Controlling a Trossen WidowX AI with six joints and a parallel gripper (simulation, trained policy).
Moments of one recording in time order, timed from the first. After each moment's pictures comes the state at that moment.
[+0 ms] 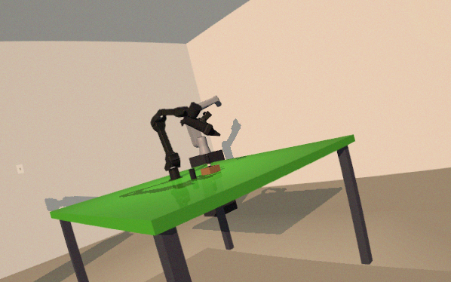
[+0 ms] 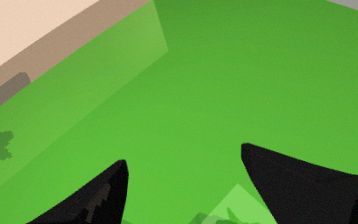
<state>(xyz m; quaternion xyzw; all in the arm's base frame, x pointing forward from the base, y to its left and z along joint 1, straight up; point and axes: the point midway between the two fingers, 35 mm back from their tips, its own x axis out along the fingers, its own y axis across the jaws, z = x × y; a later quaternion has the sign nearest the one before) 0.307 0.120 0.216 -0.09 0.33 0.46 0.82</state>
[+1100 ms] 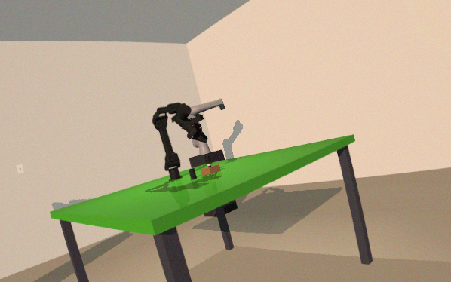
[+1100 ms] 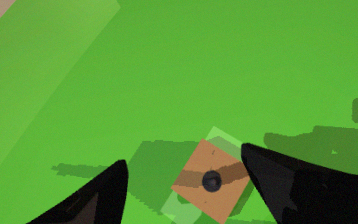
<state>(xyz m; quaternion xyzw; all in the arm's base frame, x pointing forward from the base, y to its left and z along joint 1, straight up) 0.306 0.029 0.205 -0.09 0.45 0.35 0.82</state>
